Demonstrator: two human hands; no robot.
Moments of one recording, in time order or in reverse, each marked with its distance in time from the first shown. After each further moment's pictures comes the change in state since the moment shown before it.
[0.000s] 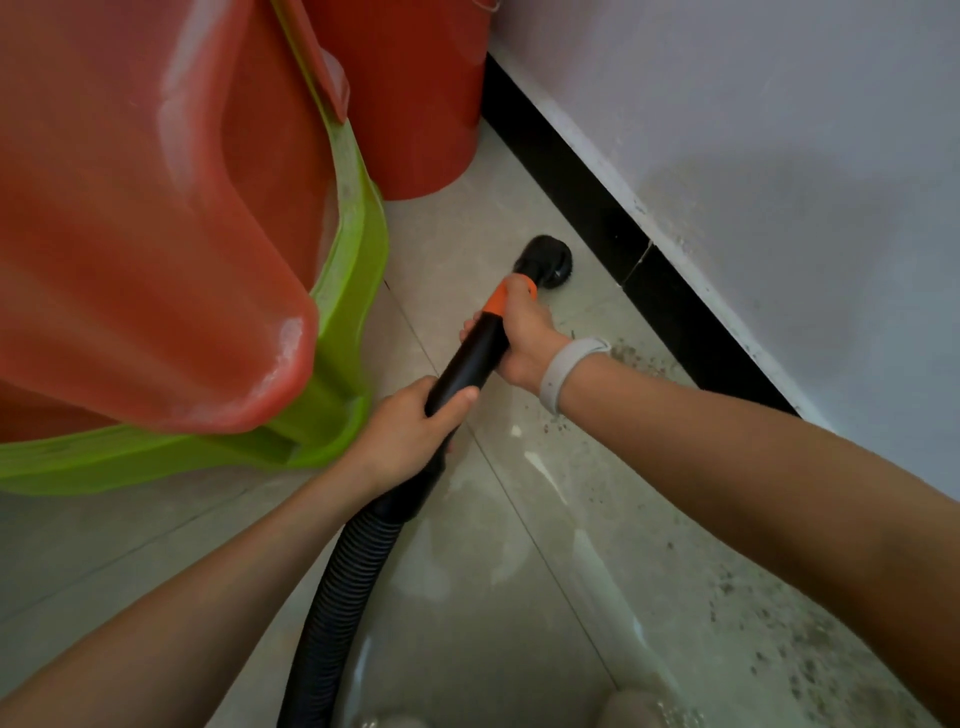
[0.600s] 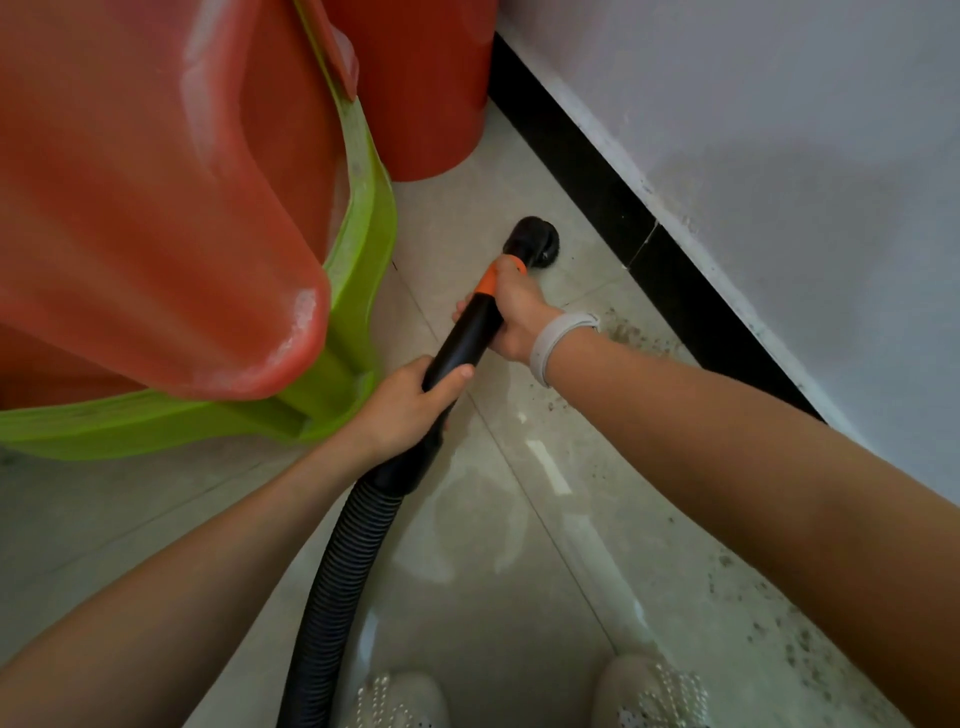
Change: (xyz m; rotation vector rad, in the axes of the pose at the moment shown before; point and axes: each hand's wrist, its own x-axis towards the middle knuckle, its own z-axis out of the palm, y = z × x) left_hand -0.005 -0.005 -0.006 -0.052 -0.037 -0.042; right_hand -0.002 0.004 0.009 -0.102 -0.052 0.035
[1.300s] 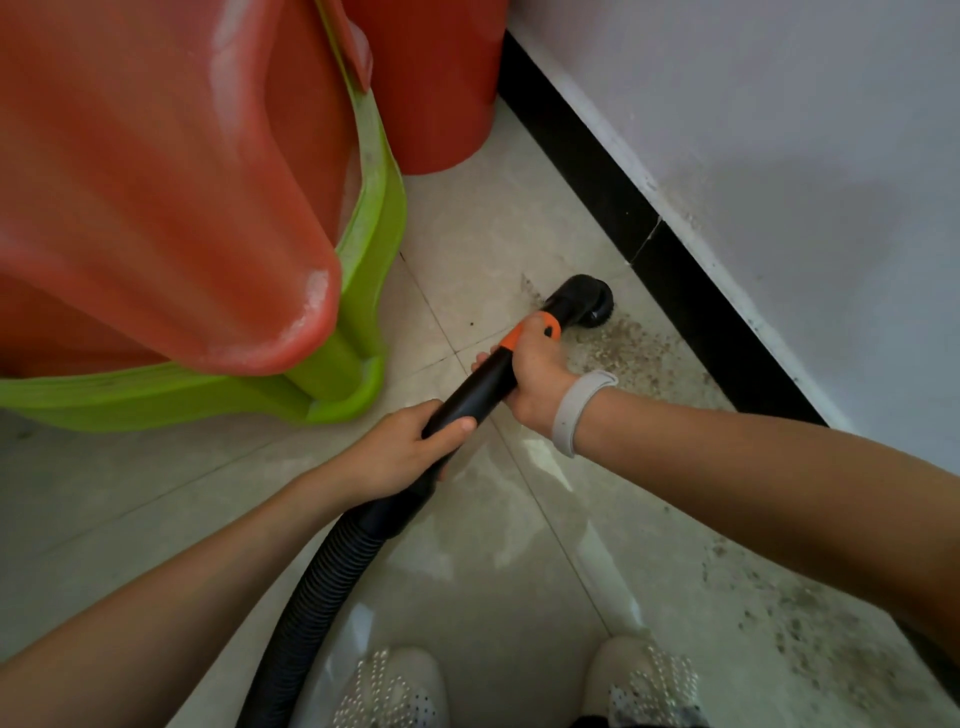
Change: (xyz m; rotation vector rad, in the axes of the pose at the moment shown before) left_hand -0.041 -0.018 0.004 0.039 -0.187 0.008; right_hand -0.031 0.048 -0.032 0.058 0.145 0.028
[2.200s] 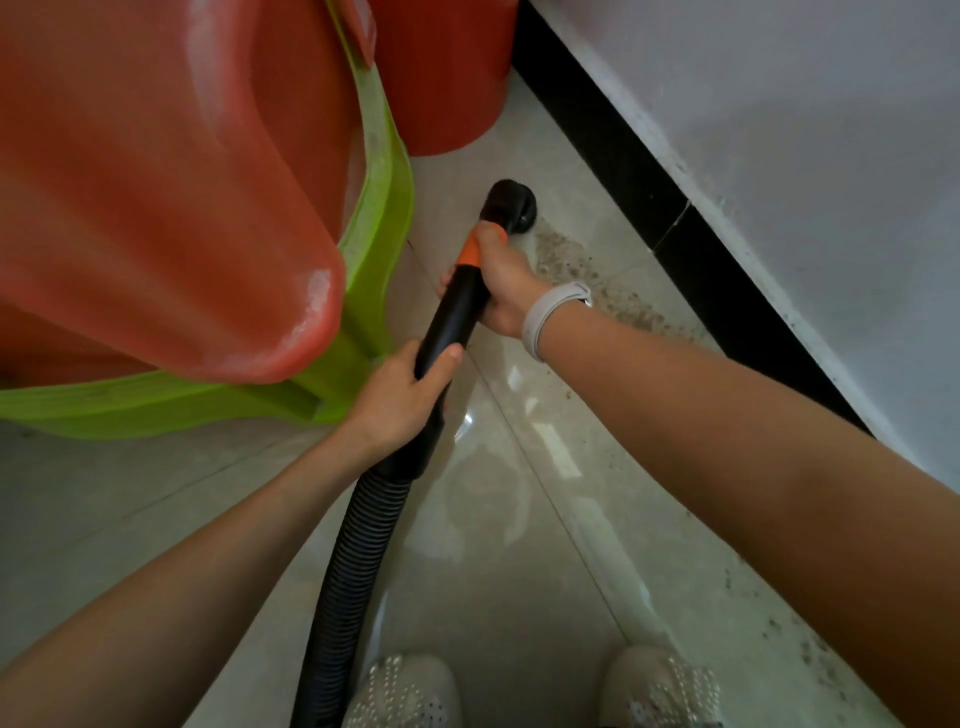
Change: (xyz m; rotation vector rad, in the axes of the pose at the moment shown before) left_hand 0.032 0.010 -0.017 -0.050 0.330 -0.069; right_hand 0.032 -0.041 0.064 -0.085 -0.261 -0.063
